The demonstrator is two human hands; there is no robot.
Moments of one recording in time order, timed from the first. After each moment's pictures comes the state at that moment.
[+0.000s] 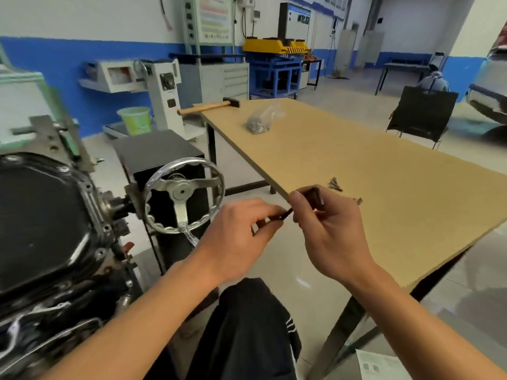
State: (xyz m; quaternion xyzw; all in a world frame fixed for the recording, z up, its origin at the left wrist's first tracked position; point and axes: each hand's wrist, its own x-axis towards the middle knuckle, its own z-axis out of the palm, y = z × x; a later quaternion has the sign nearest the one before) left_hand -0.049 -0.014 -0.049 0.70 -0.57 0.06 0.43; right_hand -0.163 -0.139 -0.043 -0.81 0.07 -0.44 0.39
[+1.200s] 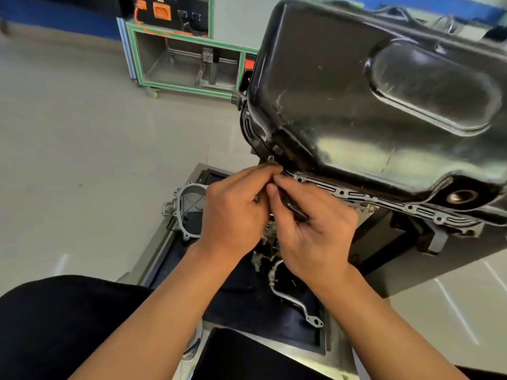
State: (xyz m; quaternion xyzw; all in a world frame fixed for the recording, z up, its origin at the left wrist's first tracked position) left_hand -0.021 0.460 -0.172 0.78 -0.08 0.49 0.39; right_hand -0.014 0.335 -0.158 -0.74 -0.34 -0.41 0.43
